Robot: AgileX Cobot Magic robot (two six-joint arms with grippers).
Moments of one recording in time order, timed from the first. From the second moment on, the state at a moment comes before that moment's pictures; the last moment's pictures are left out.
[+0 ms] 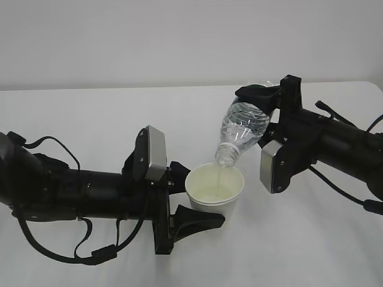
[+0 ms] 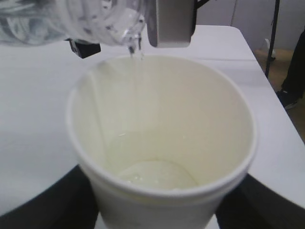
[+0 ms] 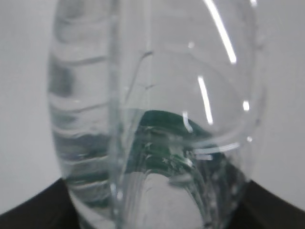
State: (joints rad) left arm -0.52 2.08 -0.81 1.05 -1.09 -0.34; right arm 0.18 1.91 -0.70 -0.65 -1.12 -1.45
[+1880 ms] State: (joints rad) left arm -0.52 2.08 -0.81 1.05 -1.08 -0.34; right arm 0.18 1.91 -0.70 -0.64 -1.12 -1.49
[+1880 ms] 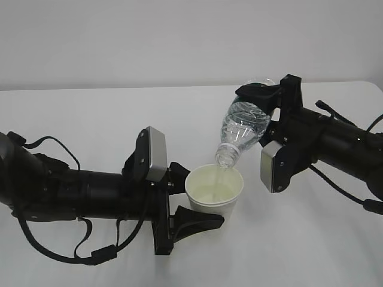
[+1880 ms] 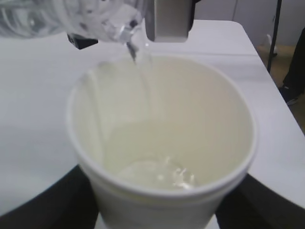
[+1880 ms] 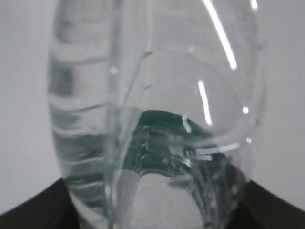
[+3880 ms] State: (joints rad) left arm -0.52 2.08 -0.81 1.06 -1.07 -0.34; right arm 0.18 1.91 -0.70 -0.64 -1.12 -1.49
